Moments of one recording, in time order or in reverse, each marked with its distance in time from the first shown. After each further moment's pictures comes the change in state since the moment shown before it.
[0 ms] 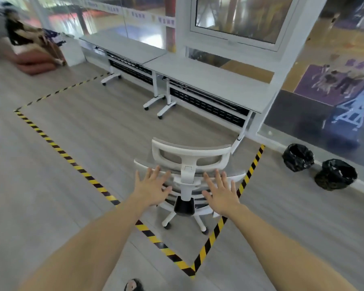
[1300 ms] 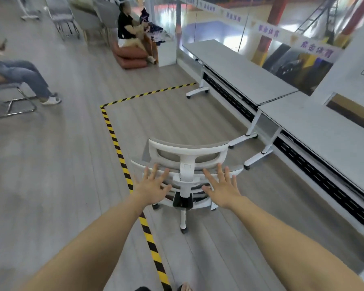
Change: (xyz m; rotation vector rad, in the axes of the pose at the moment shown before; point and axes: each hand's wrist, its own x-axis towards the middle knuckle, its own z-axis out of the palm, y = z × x) left_hand 0.439 -0.739 -0.197 -0.316 -0.080 -0.459; right_hand 0.793 -0.573 -0.189 -0.098 -0.189 -0.381
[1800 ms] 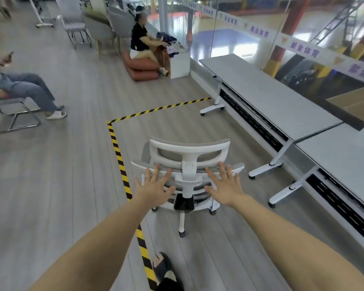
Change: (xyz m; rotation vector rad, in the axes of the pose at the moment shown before) left_hand 0.278 -0.113 -0.163 -0.030 0.061 -0.076; right_hand 0.341 -0.070 -0.140 -0.034 0.047 -0.071
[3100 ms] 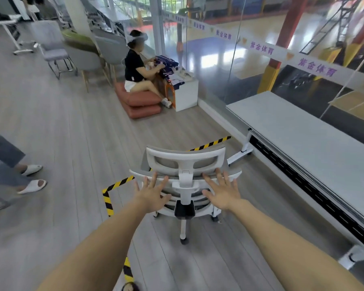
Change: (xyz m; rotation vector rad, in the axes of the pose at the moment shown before) left_hand 0.779 -0.286 -0.437 0.131 -0.041 0.058; right_hand 0.843 -0.169 -0.313 0.060 -0.002 0.066
